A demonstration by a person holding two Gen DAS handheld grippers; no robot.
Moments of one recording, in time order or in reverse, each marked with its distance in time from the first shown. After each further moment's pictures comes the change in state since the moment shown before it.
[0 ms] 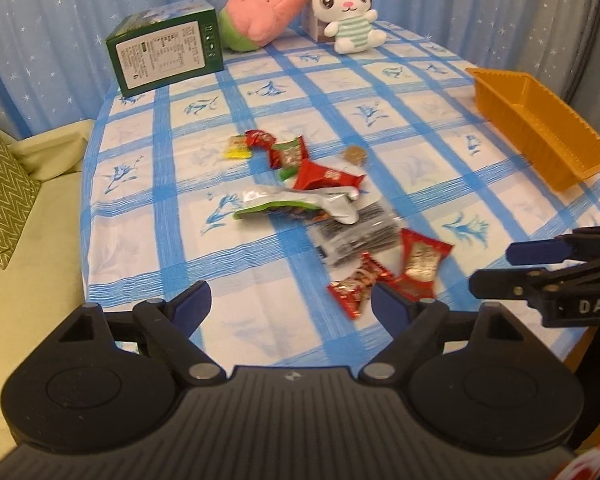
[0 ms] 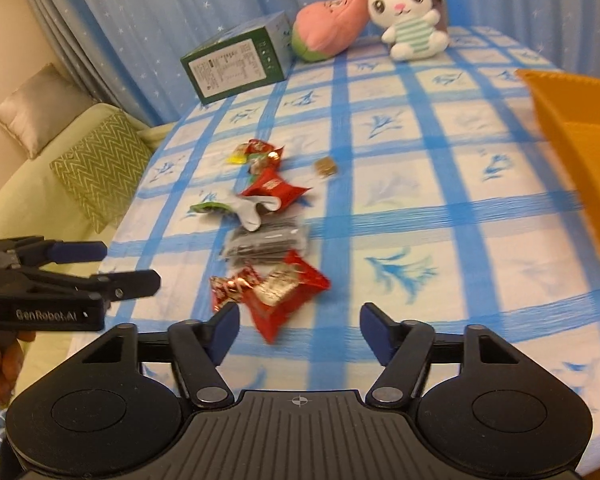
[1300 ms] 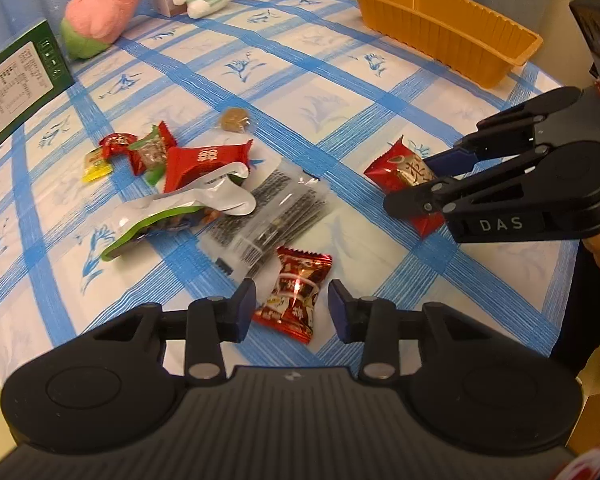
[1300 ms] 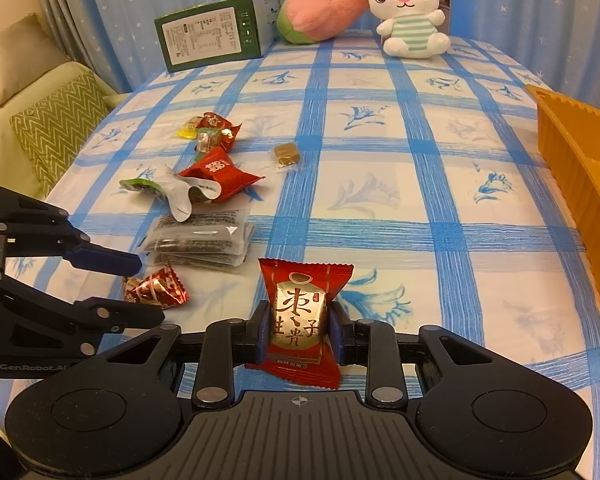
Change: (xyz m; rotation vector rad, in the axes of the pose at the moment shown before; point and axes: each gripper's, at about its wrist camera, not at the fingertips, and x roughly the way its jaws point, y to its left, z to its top) left arm 0.077 -0.040 0.006 0.360 0.074 -0.246; right arm 0.052 -0.016 0.006 -0.145 0.023 -0.166
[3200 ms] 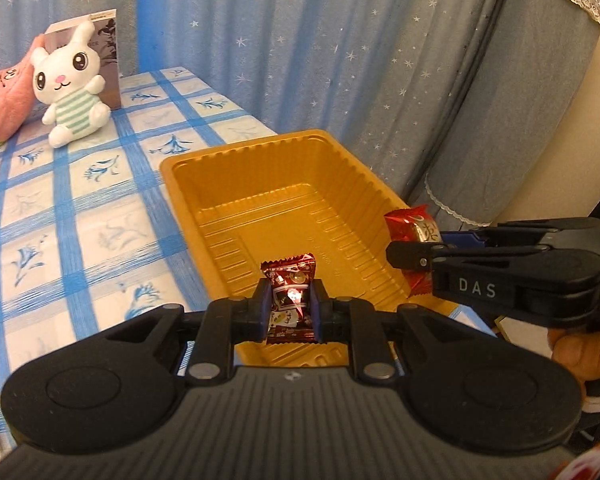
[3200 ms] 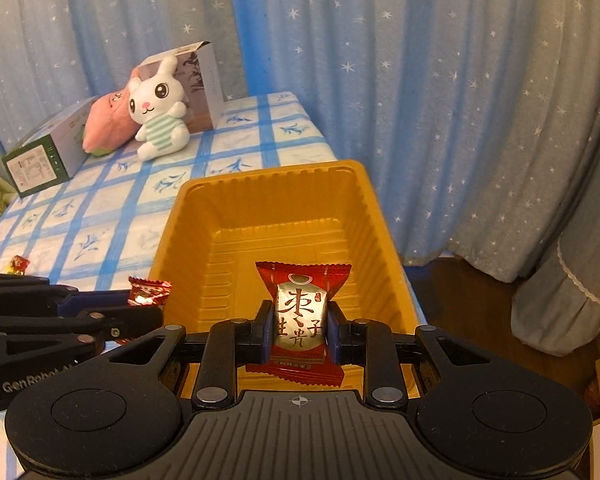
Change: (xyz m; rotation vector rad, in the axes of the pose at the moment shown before) left arm 0.058 -0.206 0.244 -0.253 -0.226 -0.075; right arm -0.142 -0.298 0.044 0.184 -0.150 -0.198
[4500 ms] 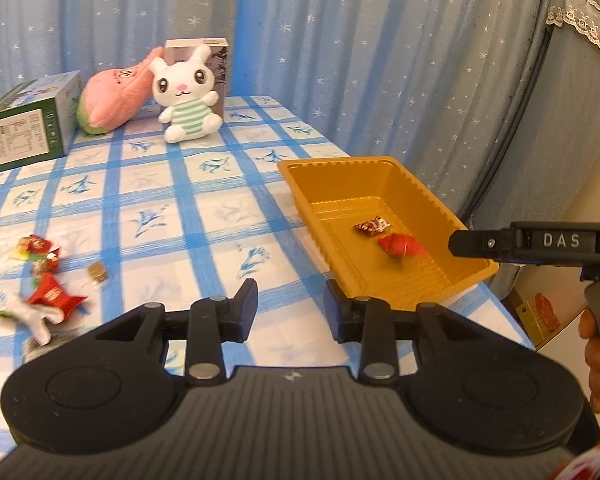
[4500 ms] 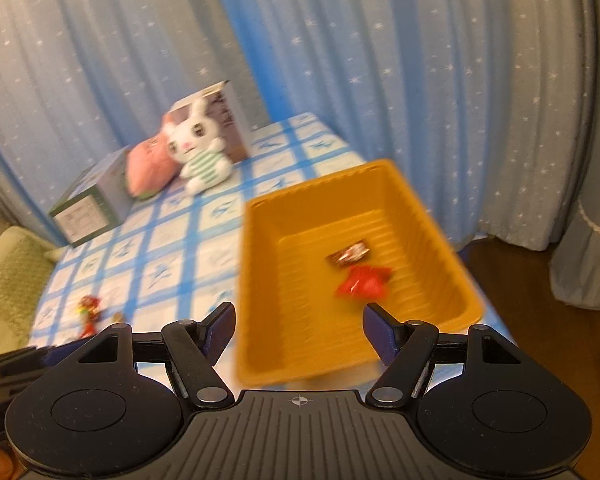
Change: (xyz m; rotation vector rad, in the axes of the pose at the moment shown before) left arm -0.123 0.047 -0.067 -0.115 -0.126 0.161; right arm -0.070 0.044 -0.027 0.166 -0.065 0.130
